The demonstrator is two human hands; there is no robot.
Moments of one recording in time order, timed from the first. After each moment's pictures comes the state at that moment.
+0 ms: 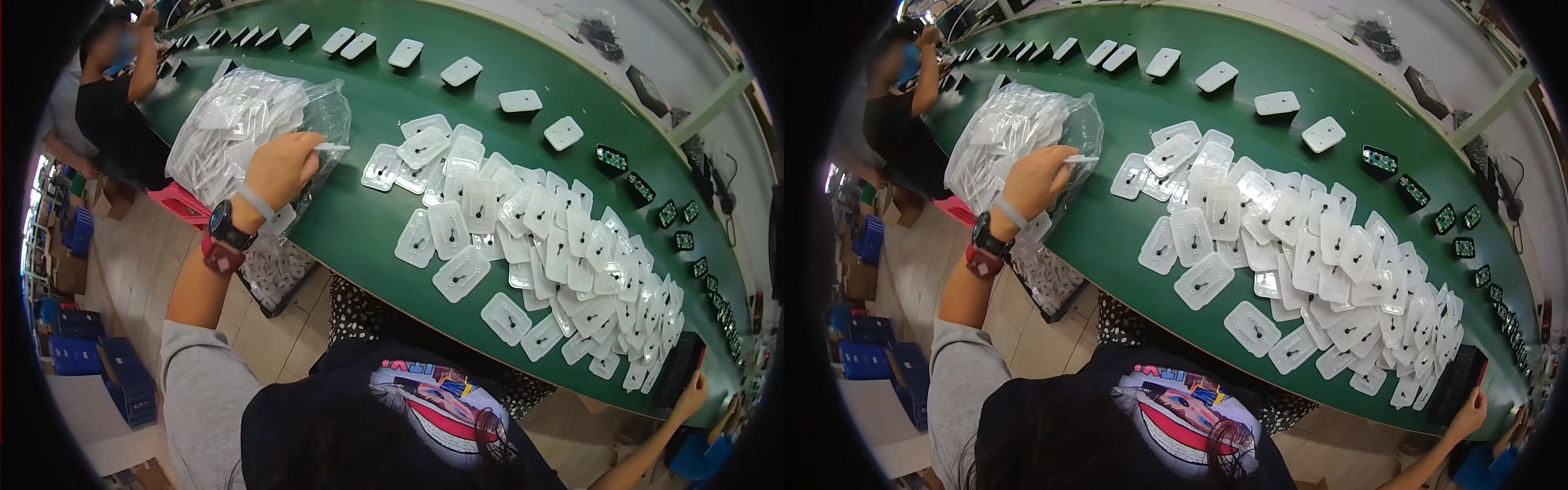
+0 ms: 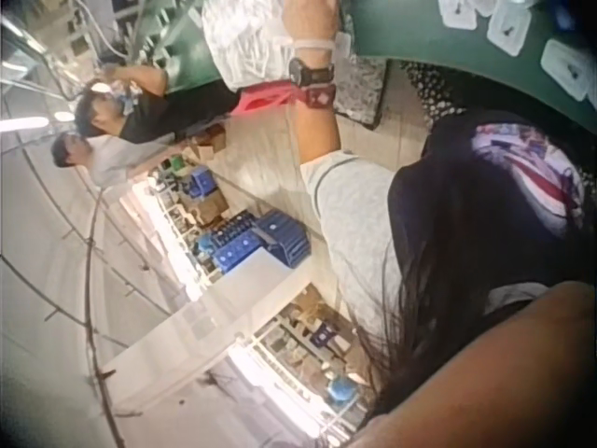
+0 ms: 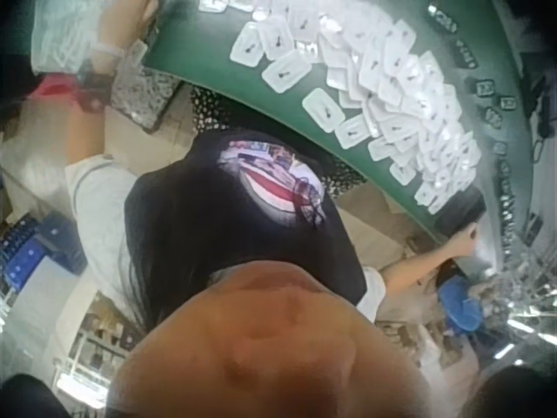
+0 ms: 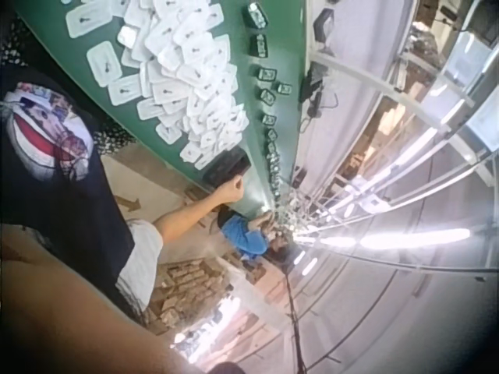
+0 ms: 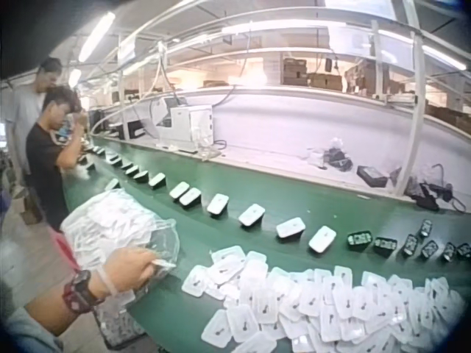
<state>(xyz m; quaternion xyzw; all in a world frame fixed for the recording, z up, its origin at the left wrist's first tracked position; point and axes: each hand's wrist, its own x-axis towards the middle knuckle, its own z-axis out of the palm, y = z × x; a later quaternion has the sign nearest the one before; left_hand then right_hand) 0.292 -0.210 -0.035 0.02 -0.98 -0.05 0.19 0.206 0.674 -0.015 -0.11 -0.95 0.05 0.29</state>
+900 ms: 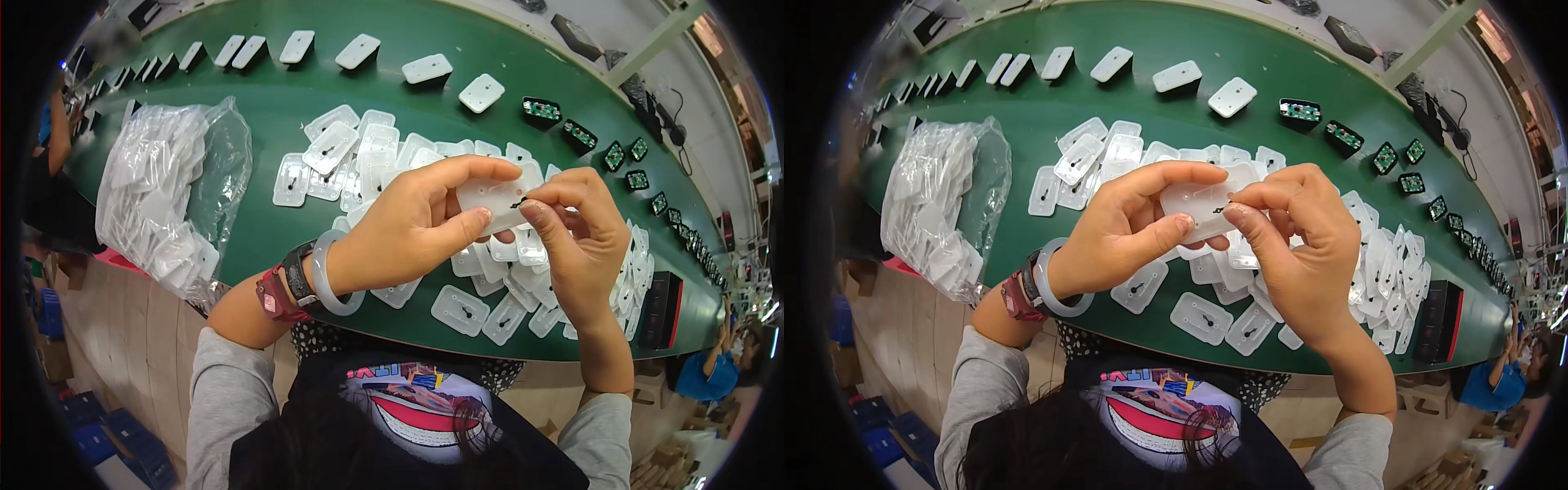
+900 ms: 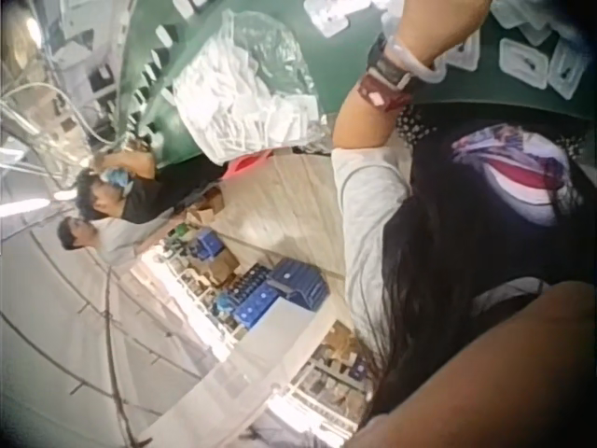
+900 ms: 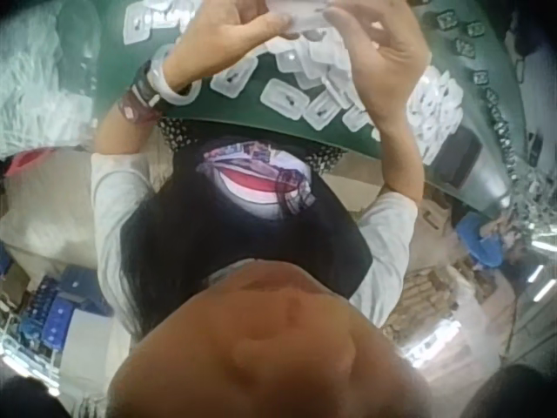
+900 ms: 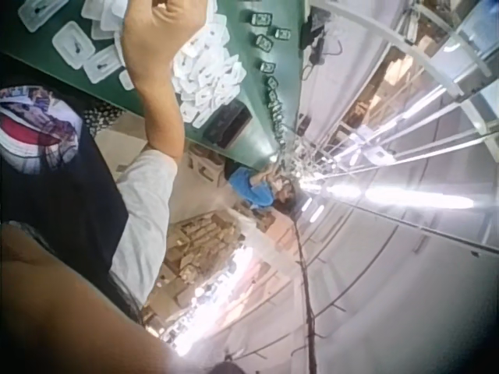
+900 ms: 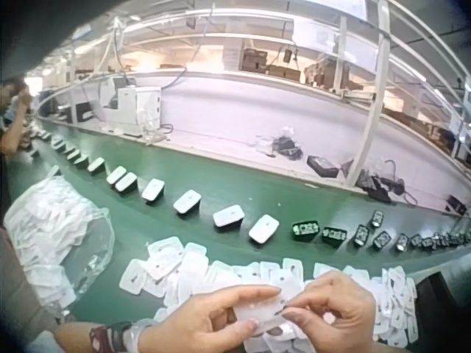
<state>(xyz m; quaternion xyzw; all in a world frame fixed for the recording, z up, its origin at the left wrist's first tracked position) 0.214 -0.006 0.005 -0.20 -0.59 -0.78 -0.06 0.188 0.183 0.048 0.30 -0.80 0.52 0.10</state>
